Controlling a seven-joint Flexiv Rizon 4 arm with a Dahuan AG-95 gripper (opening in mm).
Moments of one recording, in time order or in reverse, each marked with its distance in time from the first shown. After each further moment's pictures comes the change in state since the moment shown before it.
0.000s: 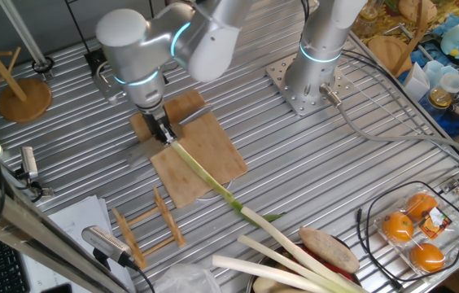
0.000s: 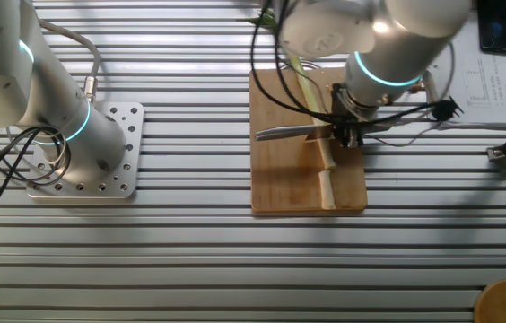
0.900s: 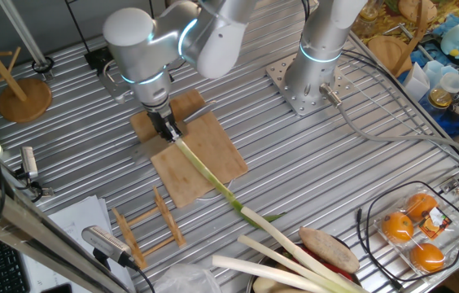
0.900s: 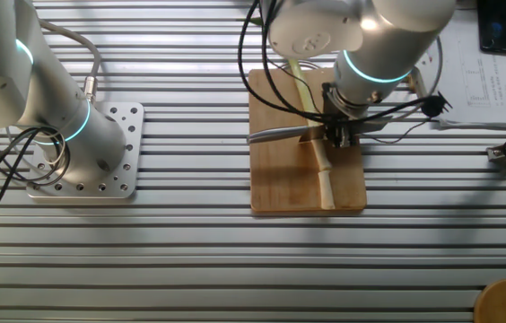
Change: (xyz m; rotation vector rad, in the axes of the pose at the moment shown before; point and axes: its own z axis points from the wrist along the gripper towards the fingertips) arm 0.024 0.001 0.001 0.030 0.005 -0.026
